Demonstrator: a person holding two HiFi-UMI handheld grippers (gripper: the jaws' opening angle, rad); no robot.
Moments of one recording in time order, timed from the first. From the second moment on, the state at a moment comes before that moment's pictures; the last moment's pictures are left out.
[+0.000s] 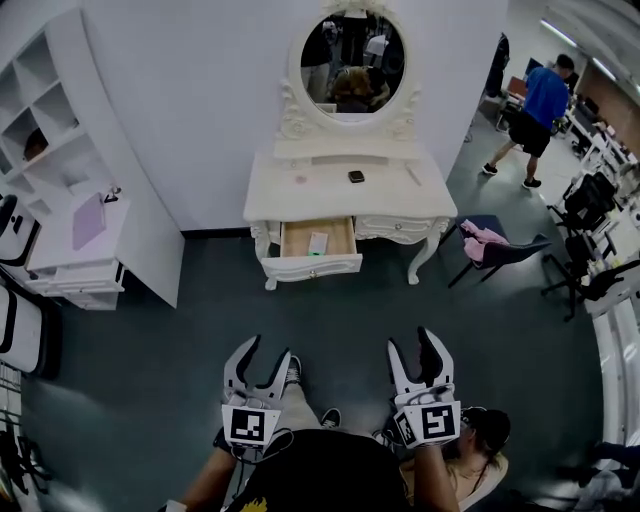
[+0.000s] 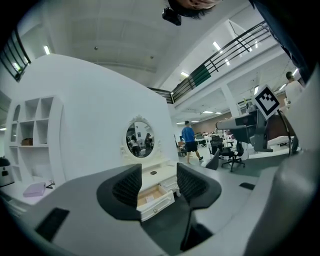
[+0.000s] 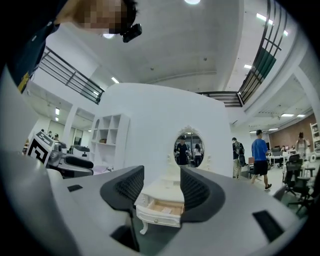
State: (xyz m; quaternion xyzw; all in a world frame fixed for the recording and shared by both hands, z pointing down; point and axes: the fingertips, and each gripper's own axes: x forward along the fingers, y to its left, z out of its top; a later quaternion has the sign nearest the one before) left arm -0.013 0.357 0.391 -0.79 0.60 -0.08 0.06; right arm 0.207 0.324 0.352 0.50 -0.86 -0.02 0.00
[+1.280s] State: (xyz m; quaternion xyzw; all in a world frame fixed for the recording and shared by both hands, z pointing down) left arm -0.124 0.050 0.476 -0.79 0.61 -0.09 -0.06; right arm 0.069 0.005 0.452 0.50 -0.85 0.14 0.11
